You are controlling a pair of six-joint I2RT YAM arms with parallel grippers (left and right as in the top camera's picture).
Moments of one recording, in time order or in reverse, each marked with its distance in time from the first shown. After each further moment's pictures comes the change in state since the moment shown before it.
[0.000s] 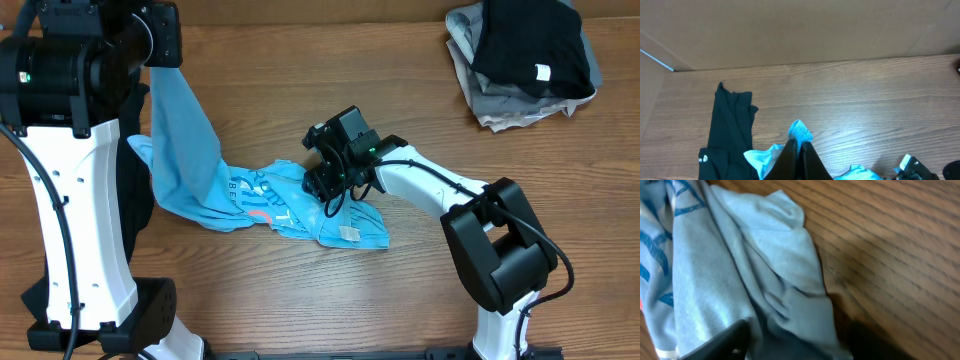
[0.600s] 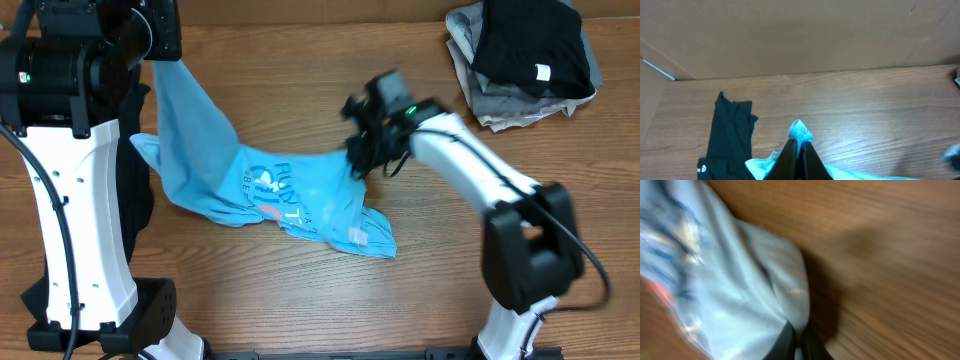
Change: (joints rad) left arm 0.000 0.000 0.000 0.050 0.002 0.000; right arm -0.179 -0.083 0.222 -0.415 -0.002 0.026
